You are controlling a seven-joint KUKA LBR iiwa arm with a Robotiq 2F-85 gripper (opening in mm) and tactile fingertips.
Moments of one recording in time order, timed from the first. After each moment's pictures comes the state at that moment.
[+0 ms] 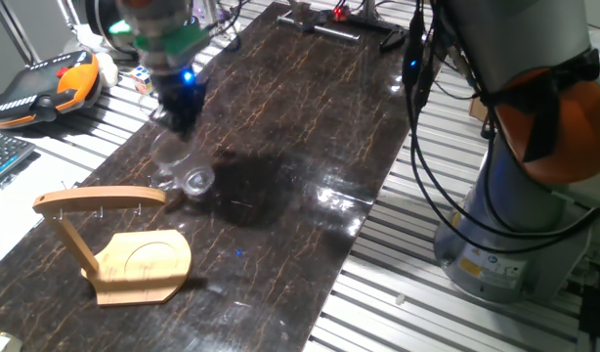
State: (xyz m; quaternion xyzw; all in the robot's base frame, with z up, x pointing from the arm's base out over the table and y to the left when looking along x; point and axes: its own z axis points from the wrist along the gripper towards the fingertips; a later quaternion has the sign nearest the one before) arm 0.598 0.081 0.154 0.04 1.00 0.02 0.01
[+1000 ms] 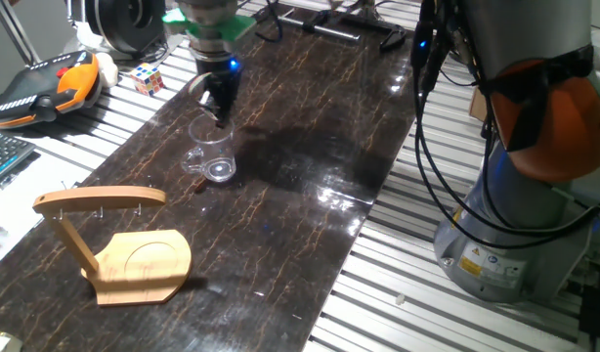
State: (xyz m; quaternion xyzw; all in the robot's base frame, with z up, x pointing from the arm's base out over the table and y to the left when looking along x) arm 0.574 -0.002 0.122 -0.03 1.00 0.04 0.03
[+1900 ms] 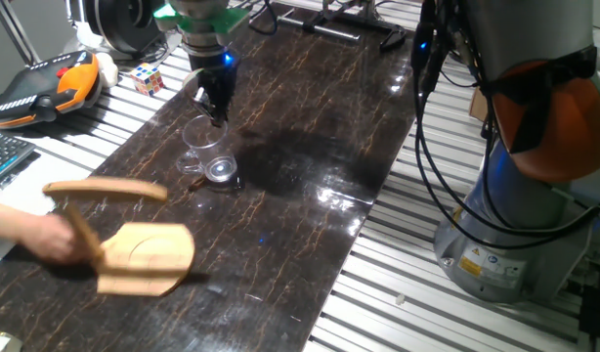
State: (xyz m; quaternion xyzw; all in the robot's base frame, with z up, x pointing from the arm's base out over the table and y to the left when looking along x) arm 0.568 0.019 0.149 -0.02 1.00 0.03 0.01
